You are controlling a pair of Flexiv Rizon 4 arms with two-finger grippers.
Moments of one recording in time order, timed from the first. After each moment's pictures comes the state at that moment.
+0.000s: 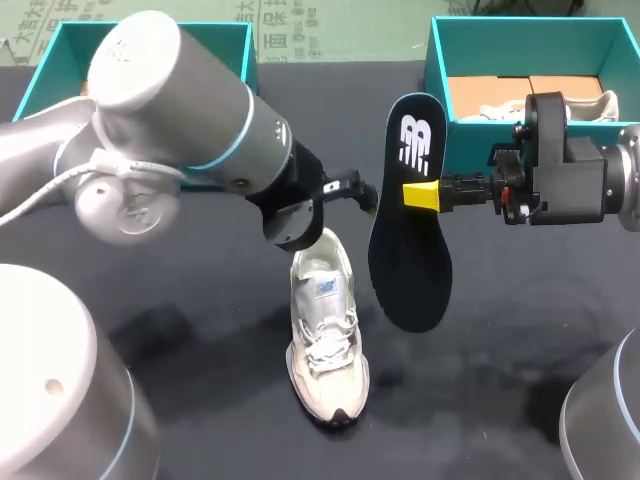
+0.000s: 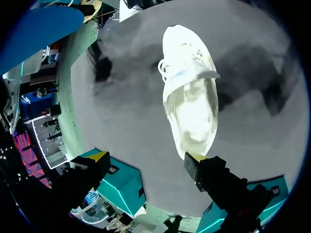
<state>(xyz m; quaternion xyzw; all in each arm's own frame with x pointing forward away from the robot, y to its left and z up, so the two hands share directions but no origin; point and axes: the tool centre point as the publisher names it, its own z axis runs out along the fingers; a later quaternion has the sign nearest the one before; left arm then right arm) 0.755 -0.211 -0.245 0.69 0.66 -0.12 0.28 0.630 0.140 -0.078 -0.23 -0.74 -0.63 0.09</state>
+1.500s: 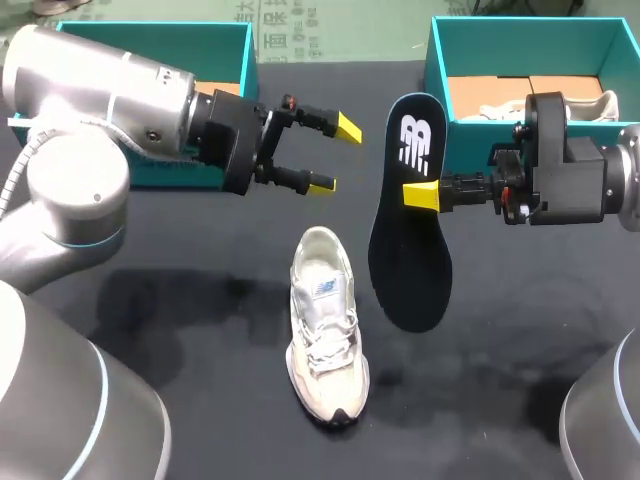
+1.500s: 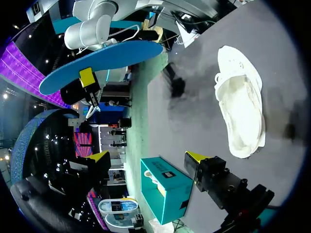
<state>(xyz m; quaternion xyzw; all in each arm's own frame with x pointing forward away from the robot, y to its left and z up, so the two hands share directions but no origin) 0.776 -0.212 -0.161 0.59 0.56 -0.43 0.39 0.630 0.140 -0.078 -0.23 -0.74 -0.63 0.09</state>
